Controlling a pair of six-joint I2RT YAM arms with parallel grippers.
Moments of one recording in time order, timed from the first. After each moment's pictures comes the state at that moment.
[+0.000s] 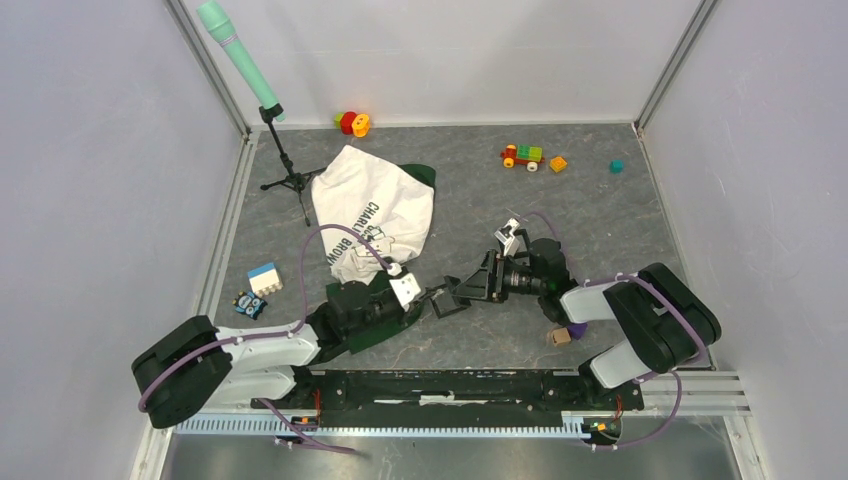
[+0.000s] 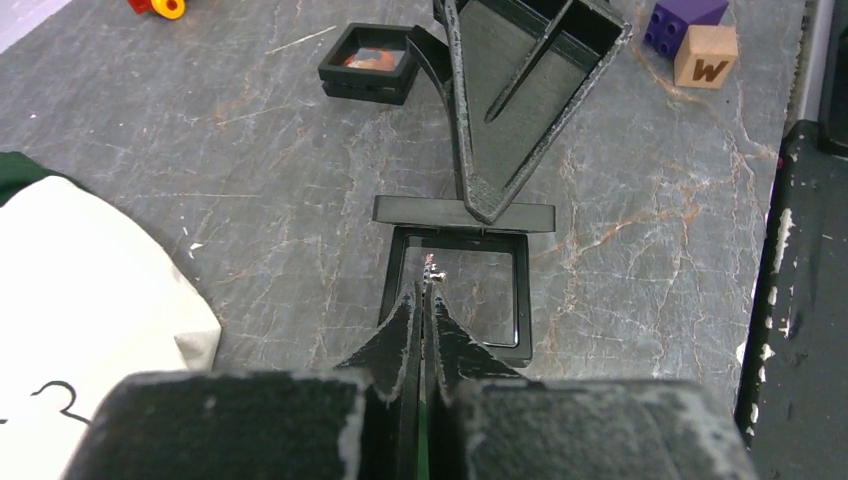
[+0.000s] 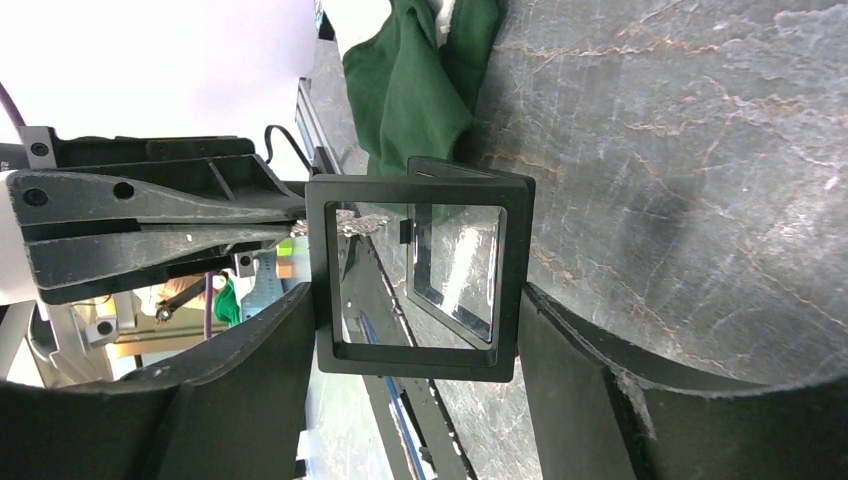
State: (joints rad) left arm -0.94 1.11 0.20 0.76 0.13 0.16; right arm 0.48 1.51 0.31 0.79 -0.79 0.90
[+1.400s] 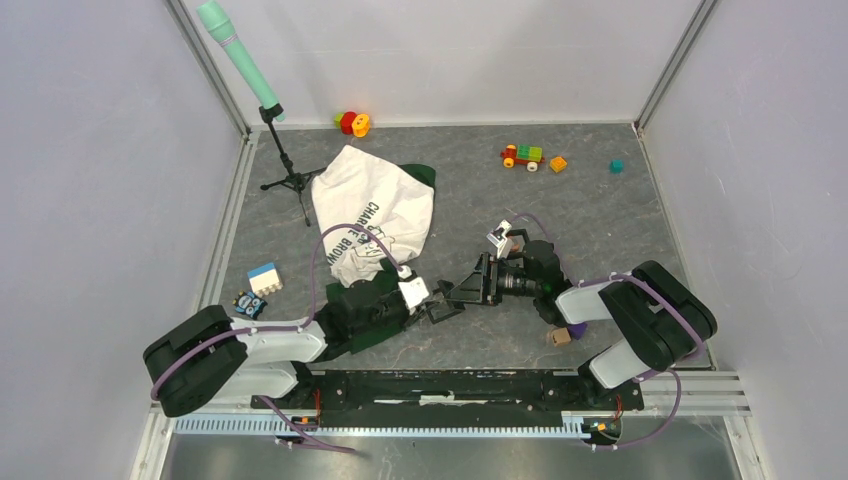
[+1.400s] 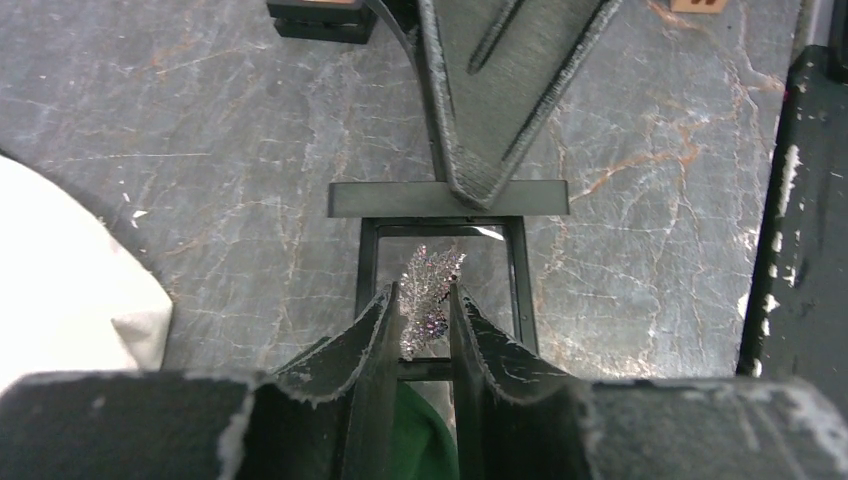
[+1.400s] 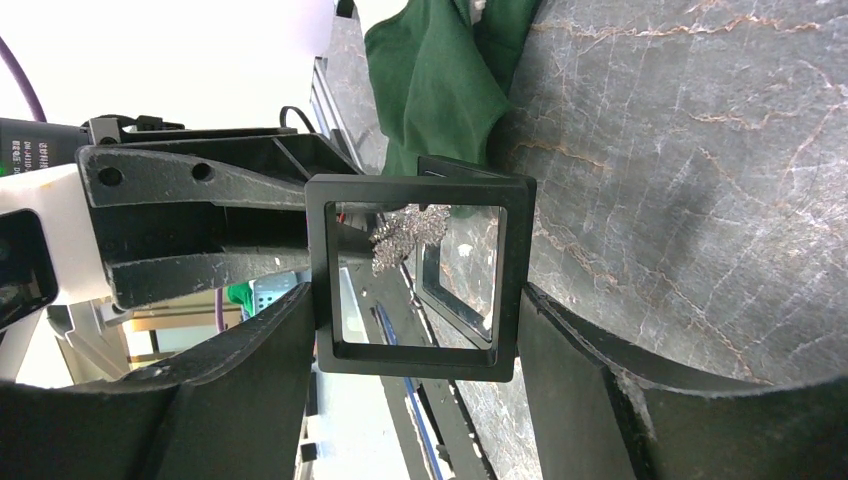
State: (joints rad) left arm -0.94 1.21 0.22 0.75 0.16 0.18; right arm 0.54 1.53 0.33 0.83 -0.79 0.94
